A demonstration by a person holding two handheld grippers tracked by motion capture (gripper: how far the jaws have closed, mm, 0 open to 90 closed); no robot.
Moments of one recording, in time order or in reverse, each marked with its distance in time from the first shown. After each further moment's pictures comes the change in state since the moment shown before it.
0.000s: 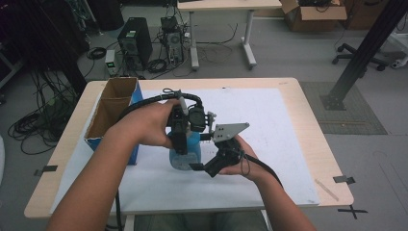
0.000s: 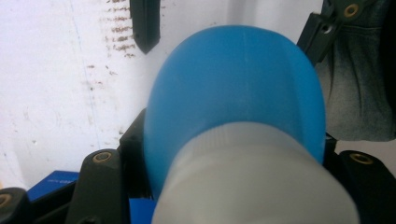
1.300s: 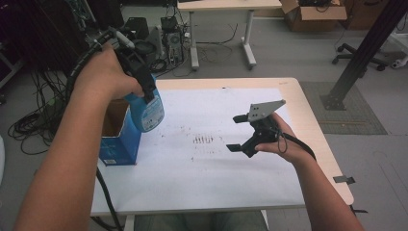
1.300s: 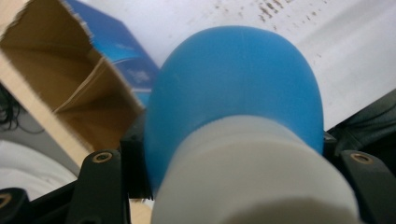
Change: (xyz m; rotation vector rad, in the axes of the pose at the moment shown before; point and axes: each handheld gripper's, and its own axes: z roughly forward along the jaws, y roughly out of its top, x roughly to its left) left arm 0.077 -0.099 -0.098 -0.019 0.045 -0.898; right arm -0.041 0.021 -0.096 0.203 -0.134 -0.038
